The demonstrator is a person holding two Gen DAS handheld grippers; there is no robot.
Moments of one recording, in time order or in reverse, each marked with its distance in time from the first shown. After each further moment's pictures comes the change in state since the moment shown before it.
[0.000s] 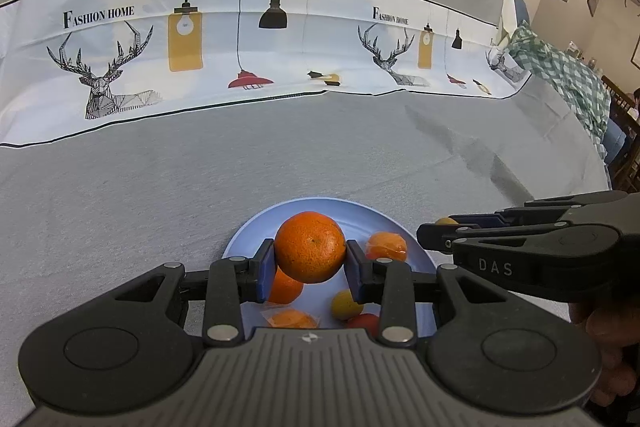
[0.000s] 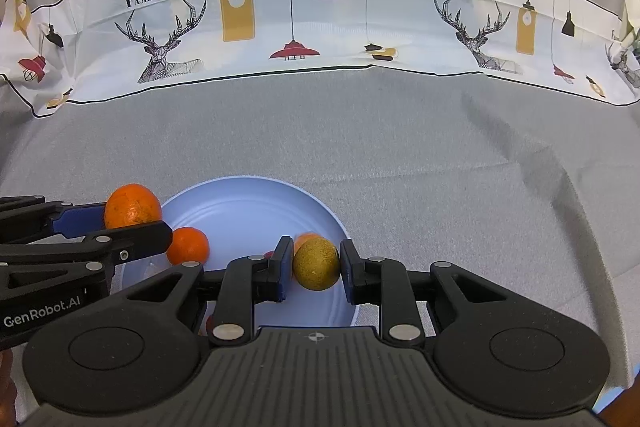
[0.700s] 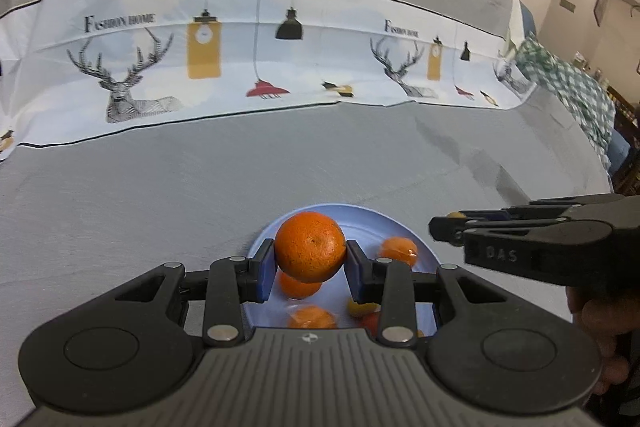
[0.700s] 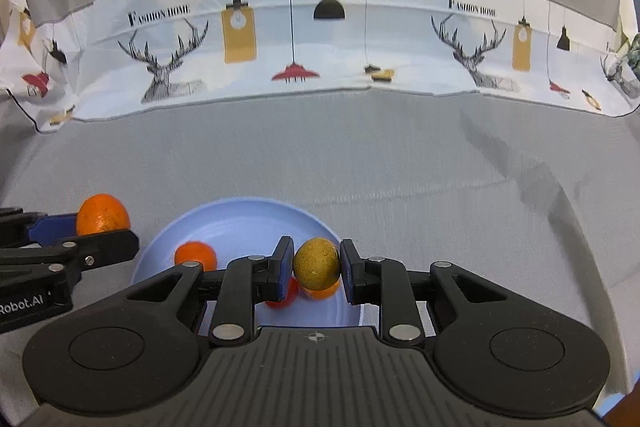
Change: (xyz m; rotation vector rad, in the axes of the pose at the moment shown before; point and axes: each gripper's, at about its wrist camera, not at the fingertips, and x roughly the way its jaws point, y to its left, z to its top) left arm -0.019 0.012 0.000 -0.017 -0.020 0.013; right arm -0.004 0.002 -0.003 0.002 -0.035 -0.008
